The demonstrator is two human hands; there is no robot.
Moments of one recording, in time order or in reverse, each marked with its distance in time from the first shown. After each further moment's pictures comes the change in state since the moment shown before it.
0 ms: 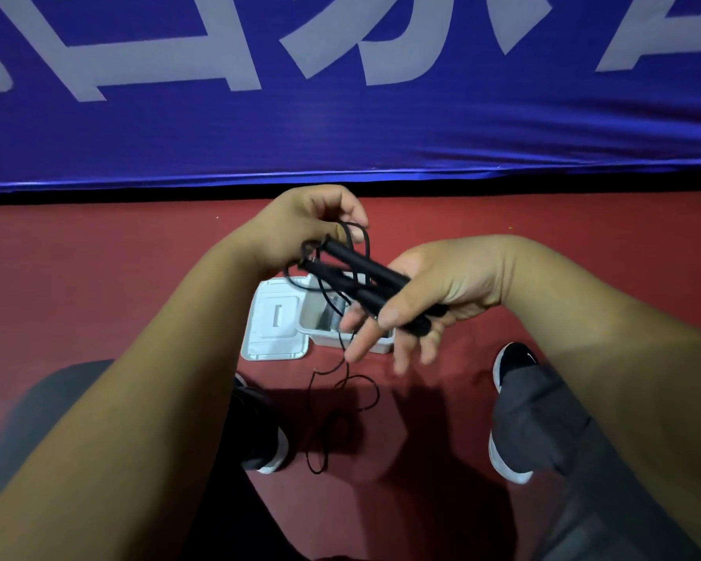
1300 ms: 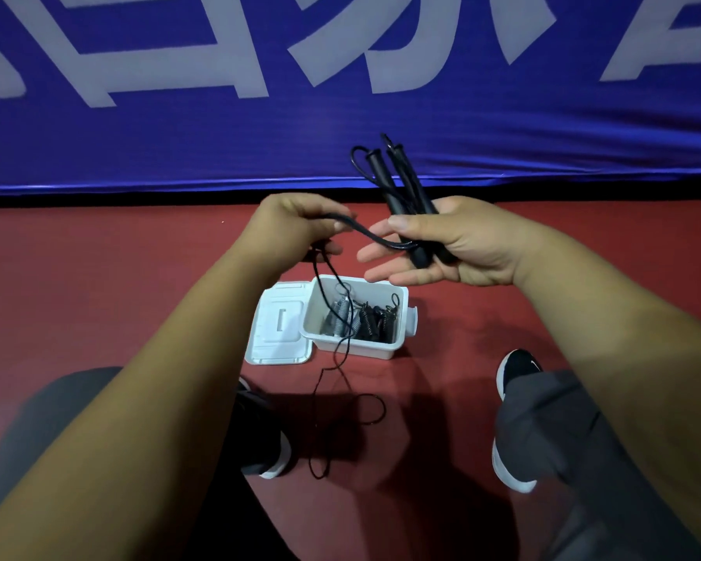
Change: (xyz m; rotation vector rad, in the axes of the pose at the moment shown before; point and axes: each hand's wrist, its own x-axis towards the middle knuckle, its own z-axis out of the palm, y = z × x) left_hand -0.002 -0.008 -0.001 -0.036 0.365 -0.177; right_hand -0.010 -0.014 -0.011 0.231 0.579 -0.311
